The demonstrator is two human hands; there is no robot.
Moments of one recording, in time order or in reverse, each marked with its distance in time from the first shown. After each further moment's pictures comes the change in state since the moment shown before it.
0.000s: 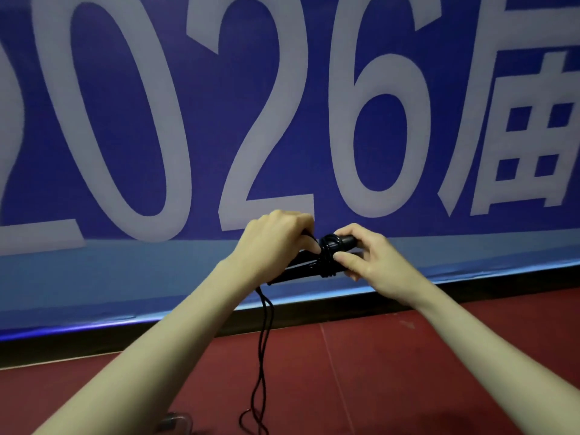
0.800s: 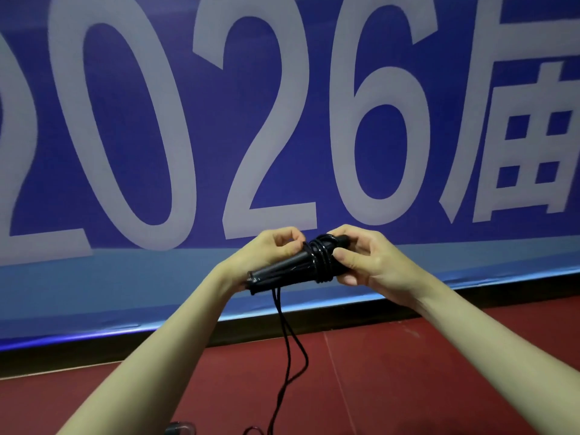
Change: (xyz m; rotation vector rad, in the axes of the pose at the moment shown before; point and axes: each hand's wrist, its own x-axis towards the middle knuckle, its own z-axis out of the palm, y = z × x) left_hand -0.005 -0.038 0.016 -1.045 -0.308 -0.183; right_hand 0.004 -0.026 0.000 0.481 -0.185 0.036
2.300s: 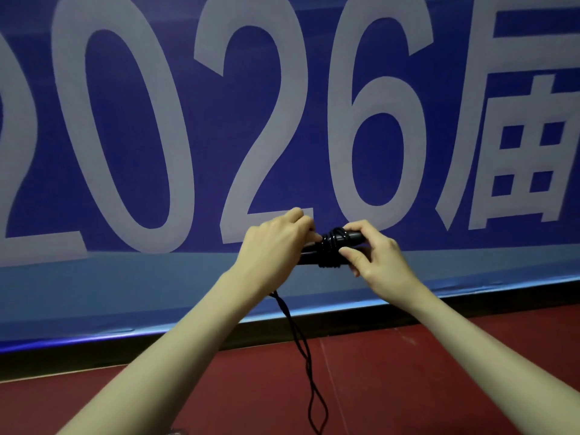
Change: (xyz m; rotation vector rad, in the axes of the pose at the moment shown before) left_hand -0.002 0.043 0.031 1.295 0.448 0.303; right_hand -0.003 0.009 -0.012 -0.619 0.383 -0.177
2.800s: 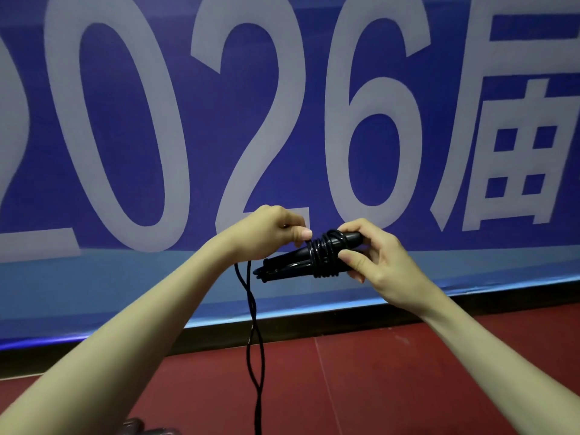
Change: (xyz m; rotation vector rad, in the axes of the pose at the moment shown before) left_hand 0.024 -0.028 -0.016 -0.569 -0.436 -0.056; right_hand -0.011 -0.022 -0.015 0.279 -0.190 -0.033
